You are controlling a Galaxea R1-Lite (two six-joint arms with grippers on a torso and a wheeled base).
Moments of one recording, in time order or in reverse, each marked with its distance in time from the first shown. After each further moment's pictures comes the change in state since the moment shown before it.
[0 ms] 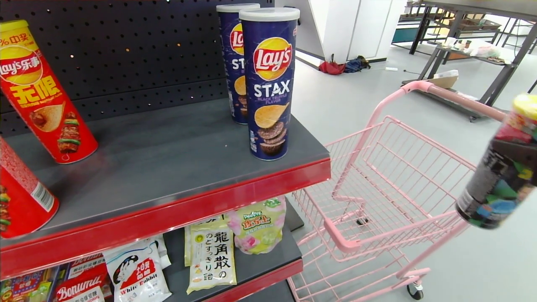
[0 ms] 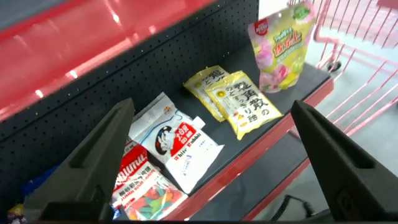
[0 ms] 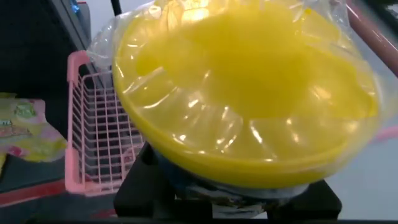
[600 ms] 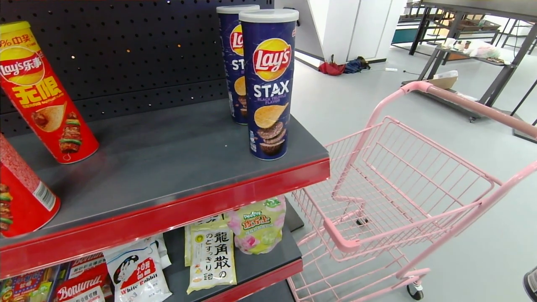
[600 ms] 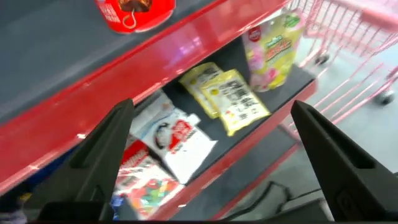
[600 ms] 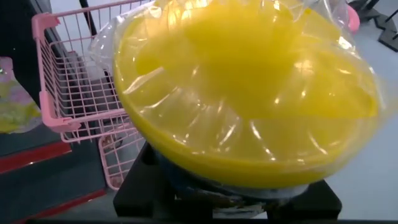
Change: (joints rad) left arm 0.010 0.225 -0.245 0.111 0.012 0.045; right arm -0.122 -0.464 0.205 0.226 -0.018 -0.013
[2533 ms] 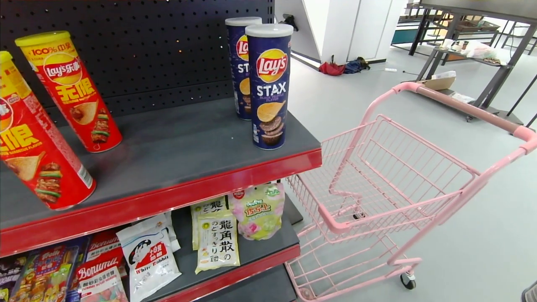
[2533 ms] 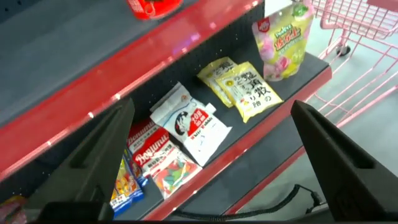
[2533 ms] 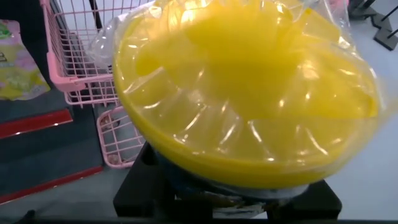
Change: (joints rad) left arm -0.002 -0.049 0.007 0.000 0.022 0.048; right arm 0.001 -0.060 0.090 -0.006 -0.003 -0.035
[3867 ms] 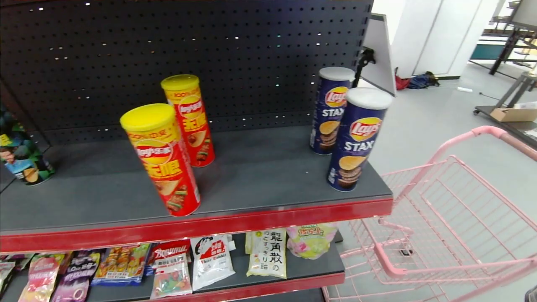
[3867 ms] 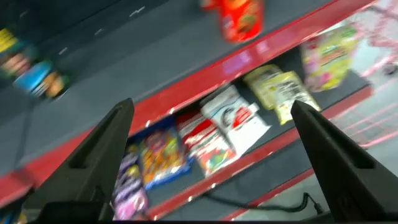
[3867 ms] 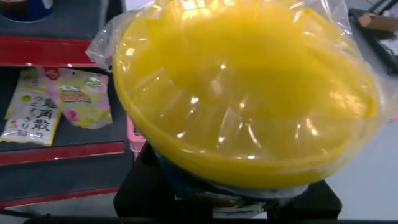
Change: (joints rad) left arm 0.001 -0.039 -0.001 0.002 0.000 0.035; right arm -0.002 -0.025 0.006 0.004 -0.001 -0.006
